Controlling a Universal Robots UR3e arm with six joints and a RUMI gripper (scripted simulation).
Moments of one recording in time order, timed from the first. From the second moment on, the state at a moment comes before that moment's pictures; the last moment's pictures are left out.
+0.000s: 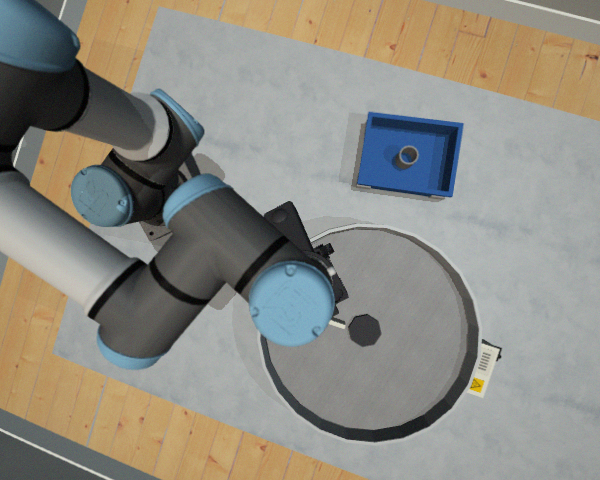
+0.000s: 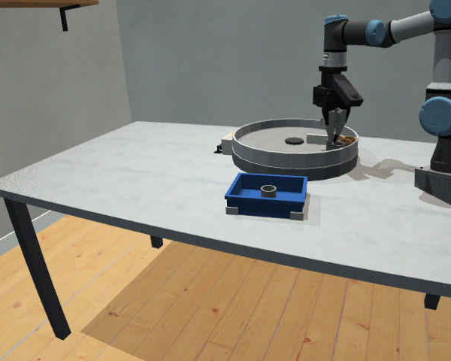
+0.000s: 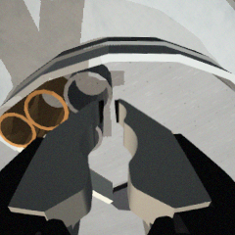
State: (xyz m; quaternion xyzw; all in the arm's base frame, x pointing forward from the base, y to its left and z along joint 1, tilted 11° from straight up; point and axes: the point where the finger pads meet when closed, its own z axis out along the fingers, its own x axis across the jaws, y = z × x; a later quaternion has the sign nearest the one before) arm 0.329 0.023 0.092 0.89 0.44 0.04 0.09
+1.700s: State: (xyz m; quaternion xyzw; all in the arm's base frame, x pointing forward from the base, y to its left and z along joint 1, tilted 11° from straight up) arm 0.333 0.020 0.069 0.89 0.44 0.04 0.09
